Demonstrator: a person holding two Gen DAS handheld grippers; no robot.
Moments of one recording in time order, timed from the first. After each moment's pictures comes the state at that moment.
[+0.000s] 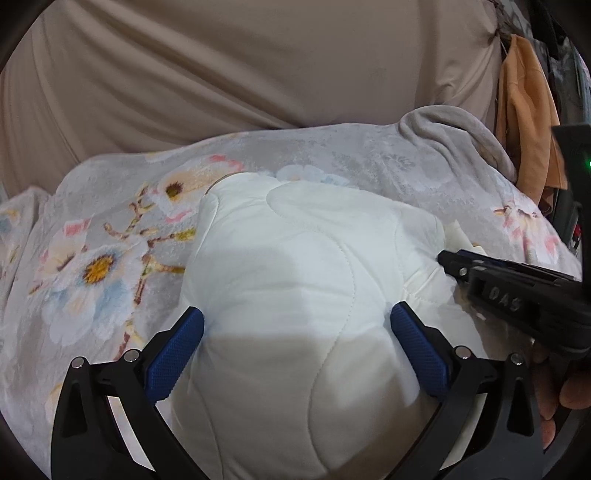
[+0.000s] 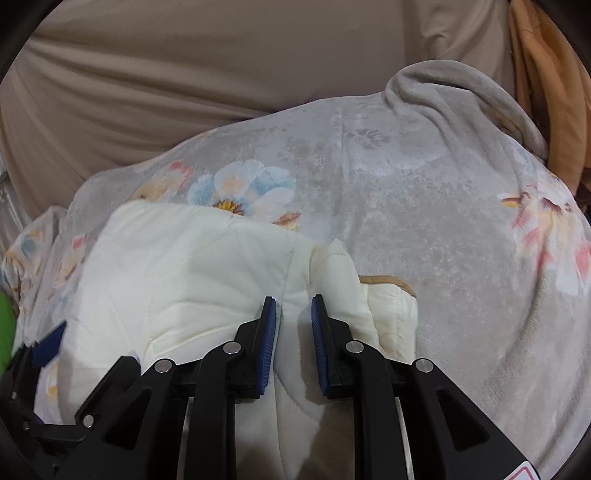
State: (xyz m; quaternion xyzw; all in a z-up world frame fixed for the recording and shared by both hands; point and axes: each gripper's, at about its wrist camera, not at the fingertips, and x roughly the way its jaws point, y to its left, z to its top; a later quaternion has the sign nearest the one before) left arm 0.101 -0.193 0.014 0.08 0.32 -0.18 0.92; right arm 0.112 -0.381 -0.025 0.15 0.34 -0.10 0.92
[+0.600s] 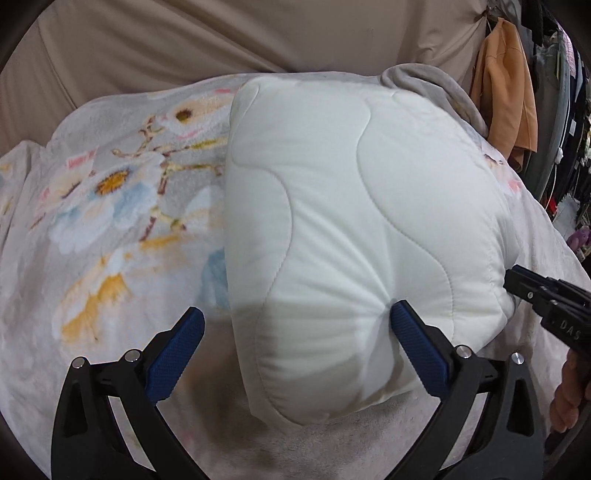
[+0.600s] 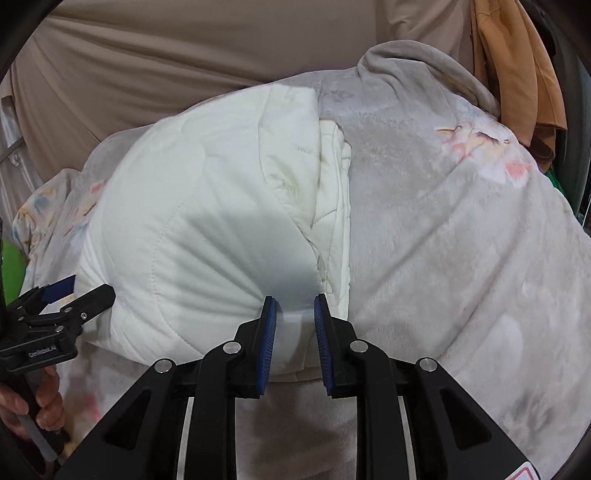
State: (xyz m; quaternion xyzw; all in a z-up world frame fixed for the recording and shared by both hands) left arm 0.029 -0.123 -0.016 0.08 0.41 -0.22 0.88; right arm -0.037 -0.347 -0.053 0.13 0.38 -0.10 0.91
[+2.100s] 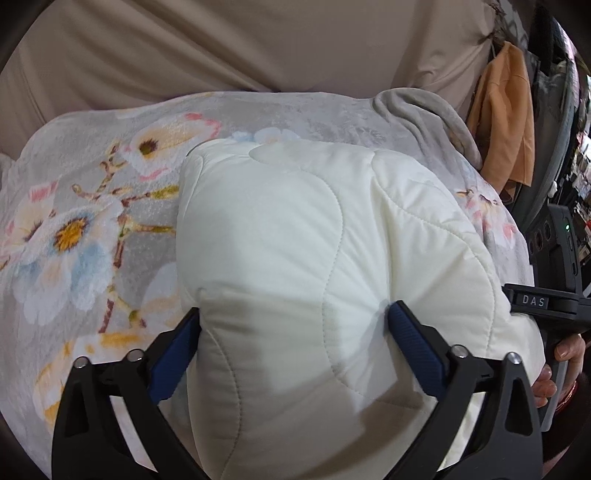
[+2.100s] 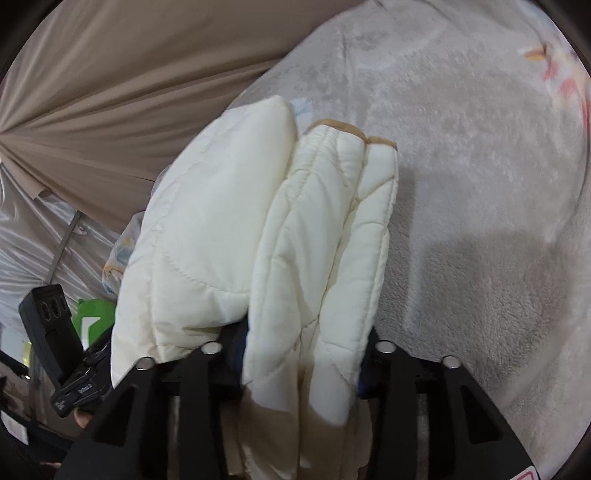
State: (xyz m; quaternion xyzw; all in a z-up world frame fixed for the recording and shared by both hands) left arm 0.101 -0.165 0.015 0.05 0.39 -0.27 0.88; right arm 0.077 -0.429 -0.070 0.32 0.40 0.09 0.85
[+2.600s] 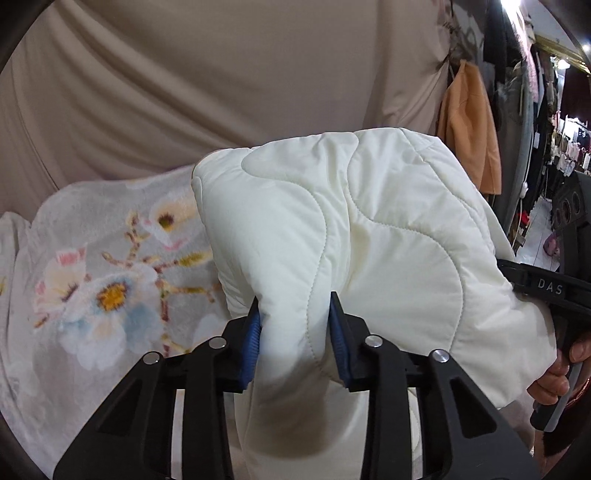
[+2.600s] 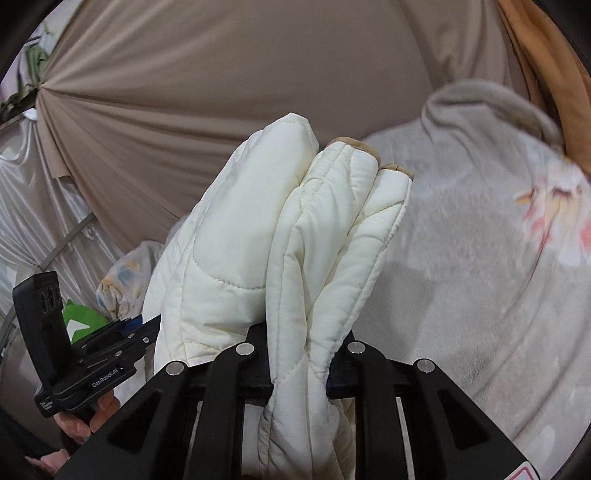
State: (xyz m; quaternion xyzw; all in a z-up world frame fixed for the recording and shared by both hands) left arm 0.057 -0.123 0.104 0.08 0.30 -0.30 0.90; right arm 0.020 -0.367 0.054 0.23 0.27 0.04 0.93
